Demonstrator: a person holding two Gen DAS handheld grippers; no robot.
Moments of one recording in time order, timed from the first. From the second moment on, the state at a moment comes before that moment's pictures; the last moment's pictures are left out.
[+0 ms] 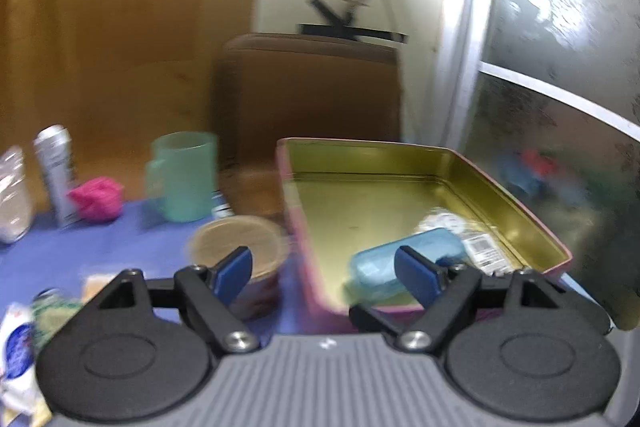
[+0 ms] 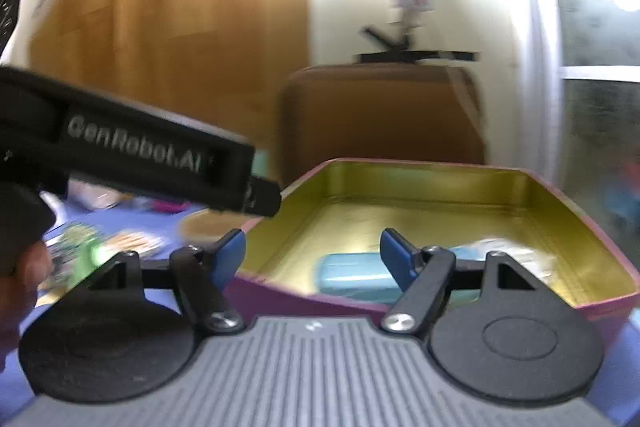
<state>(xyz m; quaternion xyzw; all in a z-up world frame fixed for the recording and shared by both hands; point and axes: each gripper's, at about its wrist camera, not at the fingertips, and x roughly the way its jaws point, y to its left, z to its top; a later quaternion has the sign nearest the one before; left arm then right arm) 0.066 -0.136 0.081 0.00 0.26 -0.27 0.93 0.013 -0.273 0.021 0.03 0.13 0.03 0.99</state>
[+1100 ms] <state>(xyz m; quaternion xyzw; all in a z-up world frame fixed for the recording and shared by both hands) 0.053 0.103 -0.002 -0.16 0.29 -0.09 0.94 0.066 -0.096 0.007 -0.11 0.24 0.20 0.94</state>
